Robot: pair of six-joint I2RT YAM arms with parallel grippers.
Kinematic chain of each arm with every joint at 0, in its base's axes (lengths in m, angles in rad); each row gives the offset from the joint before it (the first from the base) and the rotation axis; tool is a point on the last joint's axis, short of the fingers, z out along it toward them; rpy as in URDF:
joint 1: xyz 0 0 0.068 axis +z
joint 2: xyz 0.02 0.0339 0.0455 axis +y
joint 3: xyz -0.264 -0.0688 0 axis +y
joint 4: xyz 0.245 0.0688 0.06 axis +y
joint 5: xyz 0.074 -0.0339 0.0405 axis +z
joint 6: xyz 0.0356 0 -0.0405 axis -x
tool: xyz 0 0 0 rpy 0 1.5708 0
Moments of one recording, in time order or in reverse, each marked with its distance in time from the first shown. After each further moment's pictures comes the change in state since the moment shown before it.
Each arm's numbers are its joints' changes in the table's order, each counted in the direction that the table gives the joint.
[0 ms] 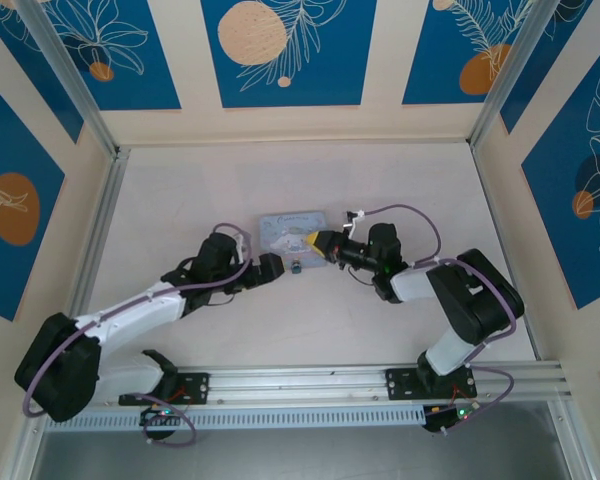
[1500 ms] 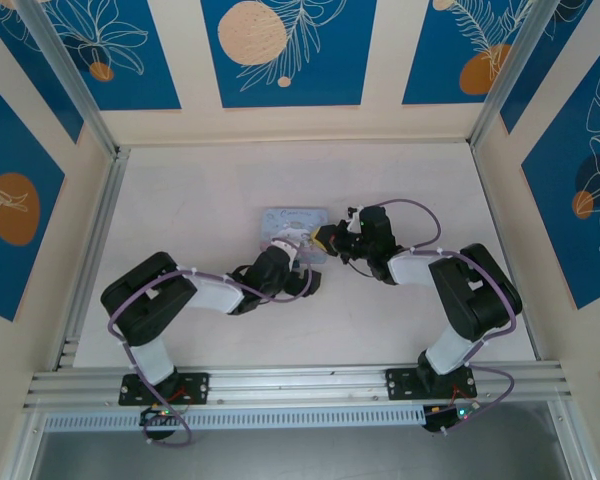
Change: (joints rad) left arm -0.212 0.530 -0.098 -0.508 0.322 -0.370; right arm -0.021 0.026 -0.158 0.425 -0.097 0.056
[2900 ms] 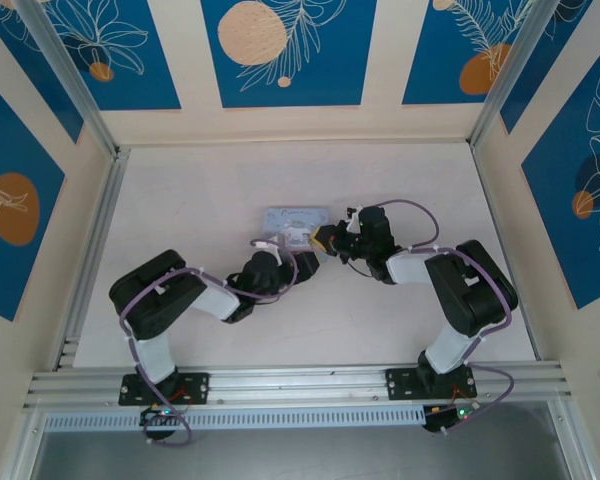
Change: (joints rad) left arm 0.015 0.064 0.105 -0.425 -0.031 0.539; right arm 0.000 0.035 -0.001 -0.041 0.005 -0.001
